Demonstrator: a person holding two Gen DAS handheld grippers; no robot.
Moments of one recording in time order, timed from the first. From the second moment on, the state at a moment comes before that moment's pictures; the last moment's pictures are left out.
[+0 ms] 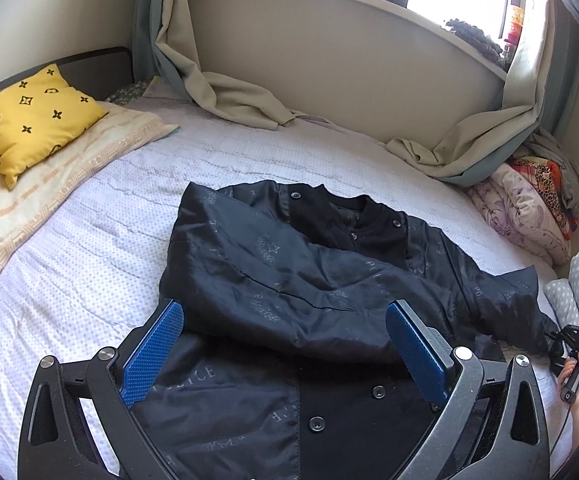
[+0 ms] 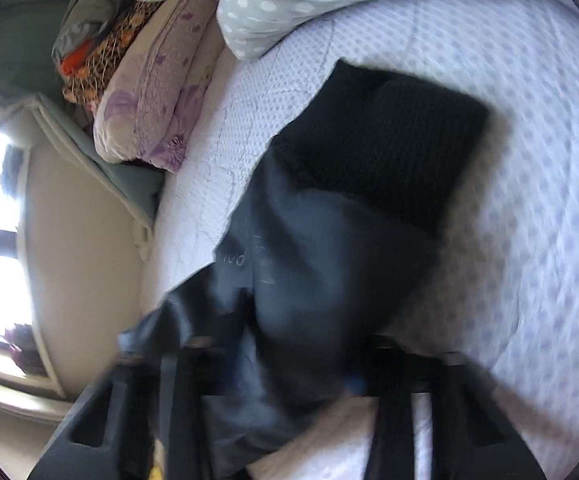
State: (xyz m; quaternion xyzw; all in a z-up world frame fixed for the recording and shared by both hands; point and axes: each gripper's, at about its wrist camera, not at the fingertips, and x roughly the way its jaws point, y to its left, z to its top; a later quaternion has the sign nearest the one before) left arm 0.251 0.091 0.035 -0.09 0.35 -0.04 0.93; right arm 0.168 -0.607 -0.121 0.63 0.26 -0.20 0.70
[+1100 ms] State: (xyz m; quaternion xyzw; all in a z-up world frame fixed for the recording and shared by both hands) left arm 0.250 0.088 0.036 -0.08 0.35 -0.03 0.93; right arm 0.246 -0.257 0.102 0.05 0.25 -0.01 0.97
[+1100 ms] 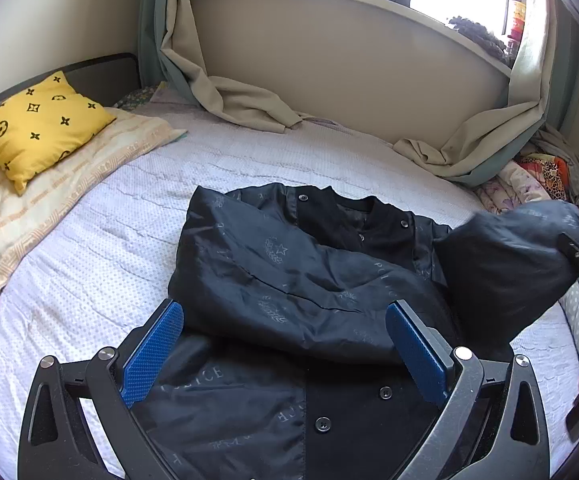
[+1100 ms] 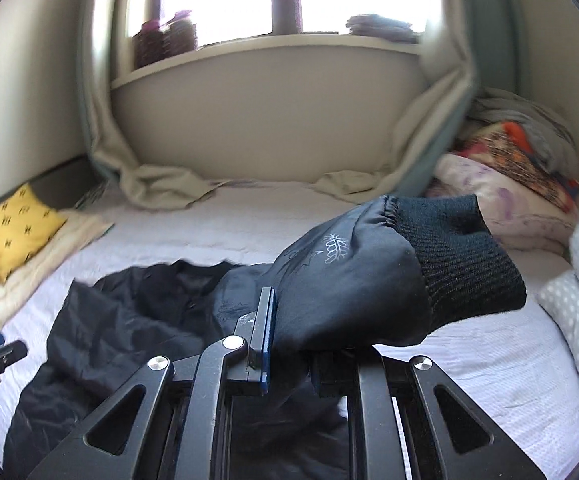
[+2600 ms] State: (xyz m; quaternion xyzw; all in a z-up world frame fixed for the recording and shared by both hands) left arm 0.272 -0.193 -0.026 0.37 0.31 -0.18 0.86; right arm 0.231 -0.409 0.092 0.35 0.27 0.04 0.90
